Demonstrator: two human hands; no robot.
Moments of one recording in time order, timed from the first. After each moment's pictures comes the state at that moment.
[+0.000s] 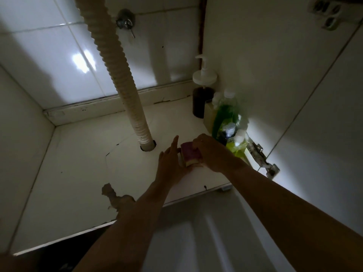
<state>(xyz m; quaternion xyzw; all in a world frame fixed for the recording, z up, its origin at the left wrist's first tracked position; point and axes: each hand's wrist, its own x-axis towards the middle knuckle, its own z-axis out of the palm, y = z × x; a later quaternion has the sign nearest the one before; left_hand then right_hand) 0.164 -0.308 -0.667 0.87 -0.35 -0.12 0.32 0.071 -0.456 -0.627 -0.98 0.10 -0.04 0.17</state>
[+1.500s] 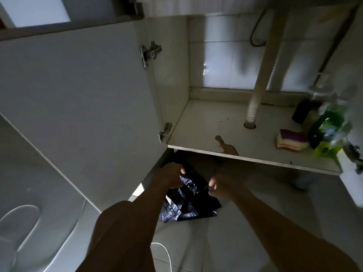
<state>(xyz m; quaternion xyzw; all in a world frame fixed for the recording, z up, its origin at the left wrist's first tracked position) 0.013 0.109 -0.618 0.97 -0.16 -0.15 0.12 -0.047 -0.115 -0.640 -0.97 0.01 0.17 0.19</state>
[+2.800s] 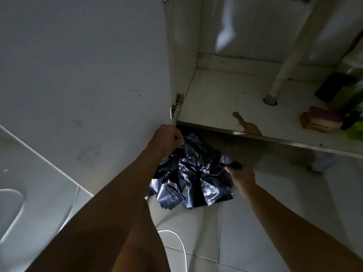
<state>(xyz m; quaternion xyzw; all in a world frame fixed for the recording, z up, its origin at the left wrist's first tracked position) 0.084 0.177 -0.637 0.94 -0.20 0.01 0.29 -0.021 -0.069 -0.722 -0.80 0.37 0.01 0.47</state>
